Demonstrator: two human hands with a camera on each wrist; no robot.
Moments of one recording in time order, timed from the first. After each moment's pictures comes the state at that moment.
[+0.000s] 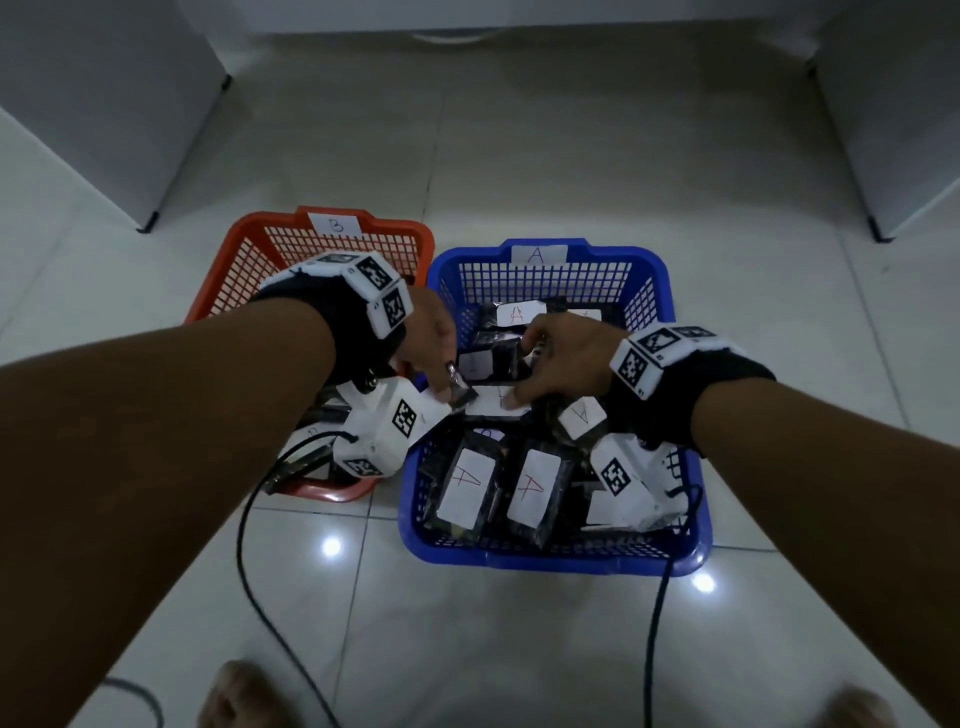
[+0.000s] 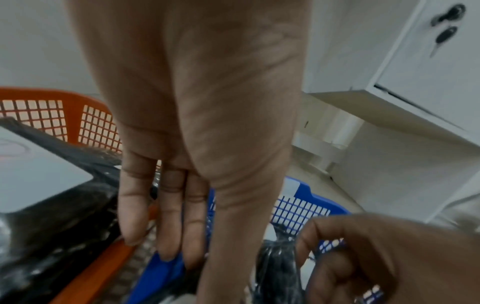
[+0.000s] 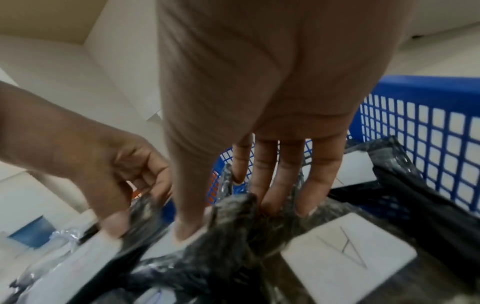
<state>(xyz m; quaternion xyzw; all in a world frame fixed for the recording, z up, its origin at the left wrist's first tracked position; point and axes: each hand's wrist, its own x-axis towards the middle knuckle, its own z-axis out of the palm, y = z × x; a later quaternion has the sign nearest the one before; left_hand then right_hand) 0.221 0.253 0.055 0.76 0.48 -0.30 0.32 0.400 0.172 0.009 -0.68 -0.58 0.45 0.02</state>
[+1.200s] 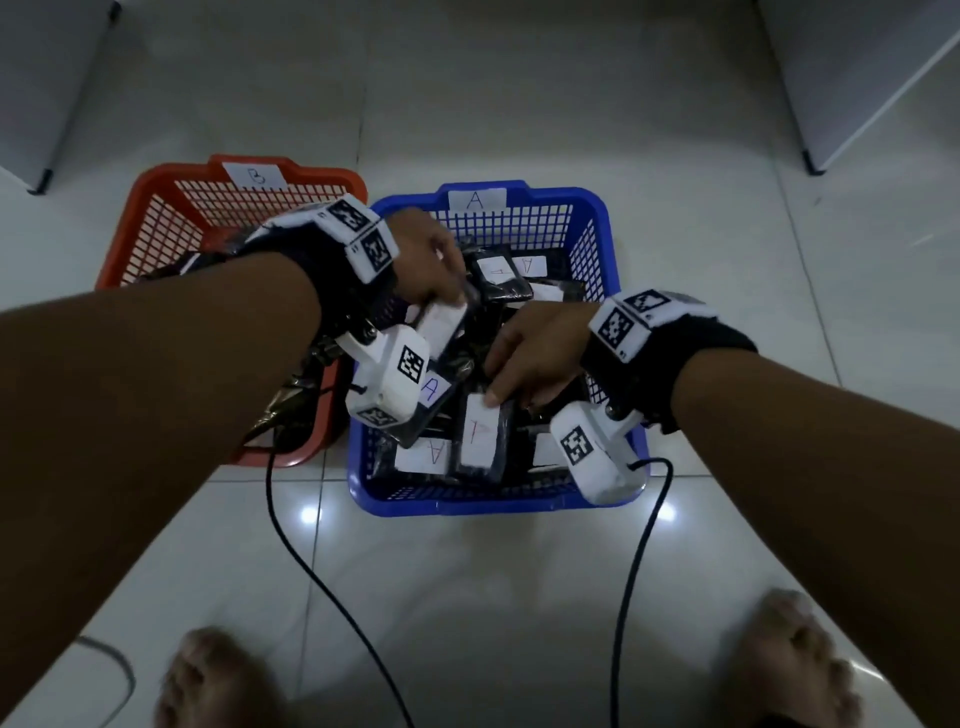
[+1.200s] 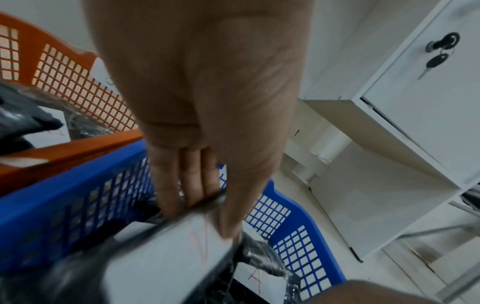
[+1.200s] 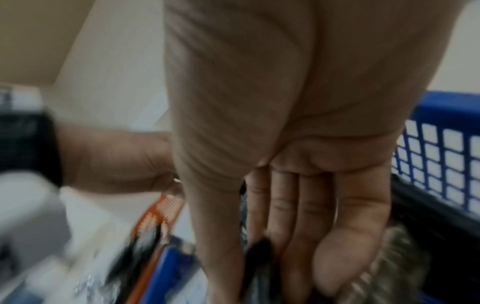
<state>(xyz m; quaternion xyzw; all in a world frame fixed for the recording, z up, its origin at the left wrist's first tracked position) 0.268 0.248 0.043 0.79 0.48 -0.12 0.37 0.408 0.131 0.021 -0.65 -0.48 0.59 0.00</state>
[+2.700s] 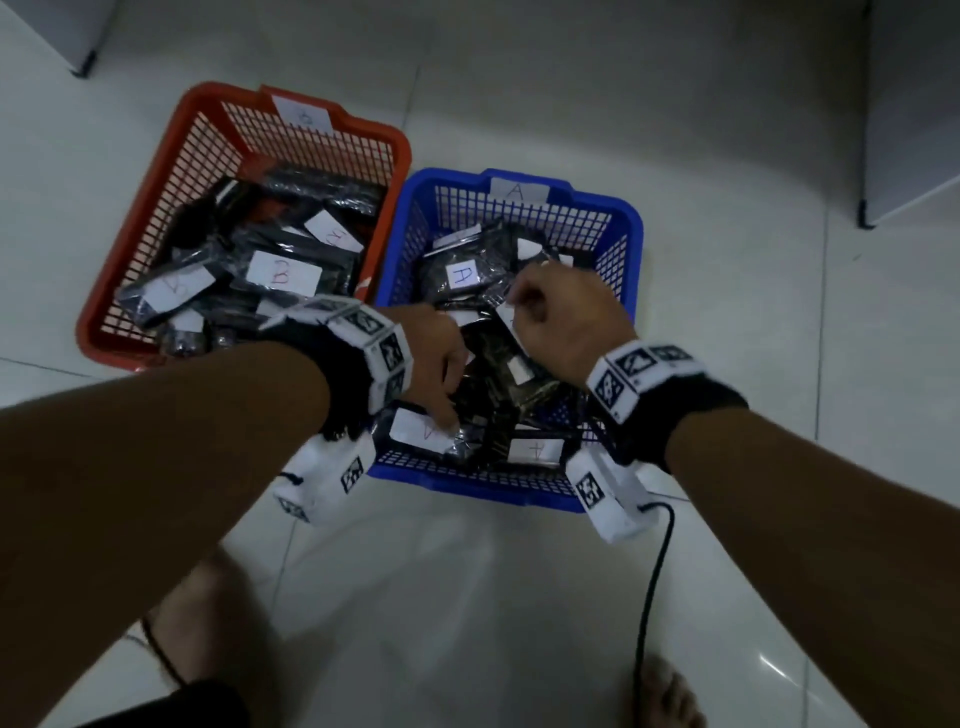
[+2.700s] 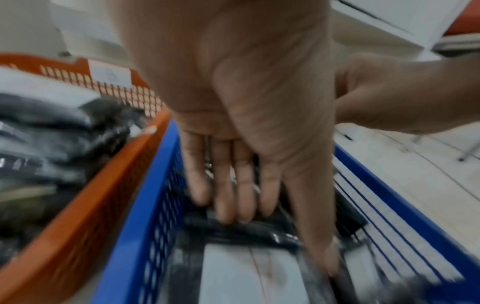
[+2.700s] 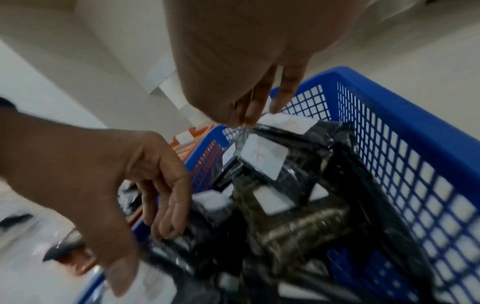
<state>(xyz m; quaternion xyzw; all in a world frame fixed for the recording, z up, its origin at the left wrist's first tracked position) 0.237 0.183 0.033 0.83 0.35 -0.32 0.29 0.417 0.136 0.027 -0.68 -0.65 0.28 0.16</state>
